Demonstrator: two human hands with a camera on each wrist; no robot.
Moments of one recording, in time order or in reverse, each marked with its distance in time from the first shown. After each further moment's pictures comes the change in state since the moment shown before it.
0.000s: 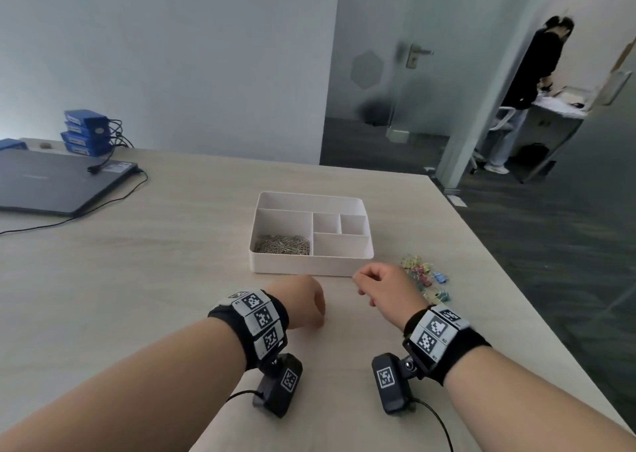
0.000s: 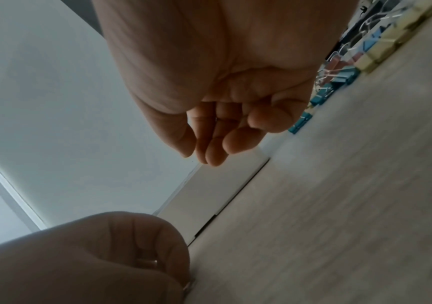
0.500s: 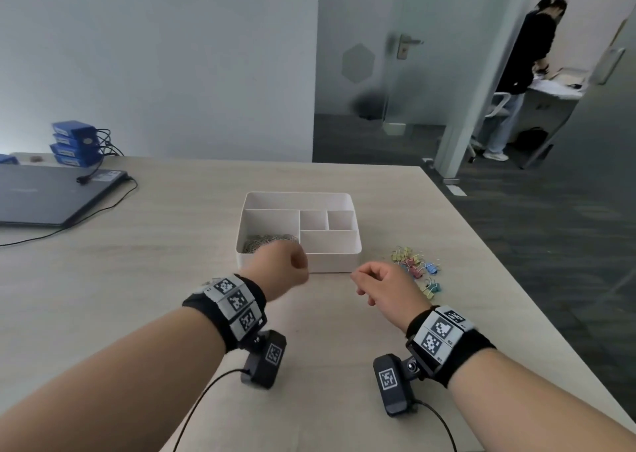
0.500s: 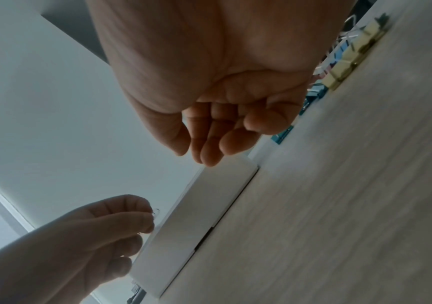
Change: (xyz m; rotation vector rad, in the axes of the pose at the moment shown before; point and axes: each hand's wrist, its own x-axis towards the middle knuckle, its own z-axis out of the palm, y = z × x) left_hand 0.007 -0.003 -0.026 -0.161 0.363 0.013; right_hand -0.010 0.019 -0.013 0.120 -0.010 -0.006
